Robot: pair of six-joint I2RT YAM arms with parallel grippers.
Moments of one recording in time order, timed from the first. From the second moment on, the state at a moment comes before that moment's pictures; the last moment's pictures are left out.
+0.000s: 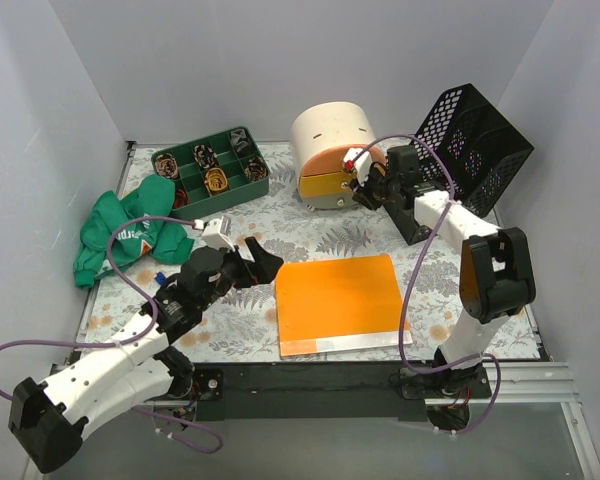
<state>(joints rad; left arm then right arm) -0.71 0.77 0.54 -0.12 -0.13 -0.73 0.32 1.77 1.30 -0.17 -0.48 -0.63</state>
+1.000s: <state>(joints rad) -0.71 0.69 0.52 -0.12 -0.12 -0.75 0.36 1.79 1.19 0.16 -0.33 -0.50</state>
